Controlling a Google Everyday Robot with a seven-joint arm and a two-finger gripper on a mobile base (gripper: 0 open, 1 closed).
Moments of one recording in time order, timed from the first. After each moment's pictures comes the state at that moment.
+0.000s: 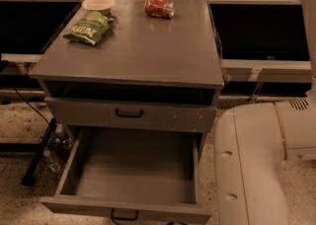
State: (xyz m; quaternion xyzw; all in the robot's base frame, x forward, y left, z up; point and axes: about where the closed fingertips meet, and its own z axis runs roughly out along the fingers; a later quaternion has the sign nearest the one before) arm 0.716 -0.332 1.182 -0.35 0.72 -0.47 0.36
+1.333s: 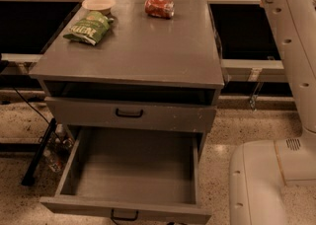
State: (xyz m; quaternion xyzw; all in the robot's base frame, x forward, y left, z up) arm 0.710 -0.330 1.023 -0.39 0.74 -0.42 0.35
